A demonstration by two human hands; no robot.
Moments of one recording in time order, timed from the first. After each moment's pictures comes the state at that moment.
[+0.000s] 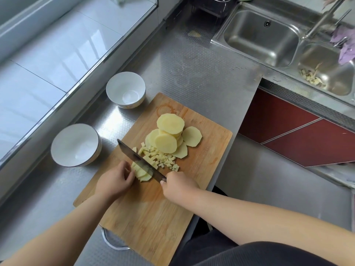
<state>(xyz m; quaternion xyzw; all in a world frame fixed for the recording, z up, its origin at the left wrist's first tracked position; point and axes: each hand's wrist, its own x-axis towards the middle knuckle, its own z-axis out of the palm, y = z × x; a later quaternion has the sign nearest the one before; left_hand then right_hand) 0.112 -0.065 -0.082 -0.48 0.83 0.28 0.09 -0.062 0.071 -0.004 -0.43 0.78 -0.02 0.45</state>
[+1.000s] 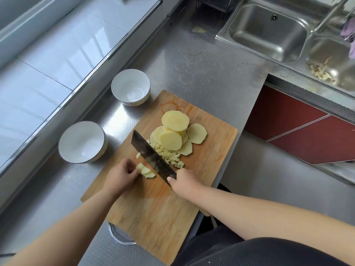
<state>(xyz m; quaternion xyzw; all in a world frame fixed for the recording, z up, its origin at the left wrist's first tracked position) 0.109 -0.063 -0.074 -0.53 0.76 0.37 0.06 -0.066 0.073 -0.016 -0.35 0.79 -0.05 0.50</state>
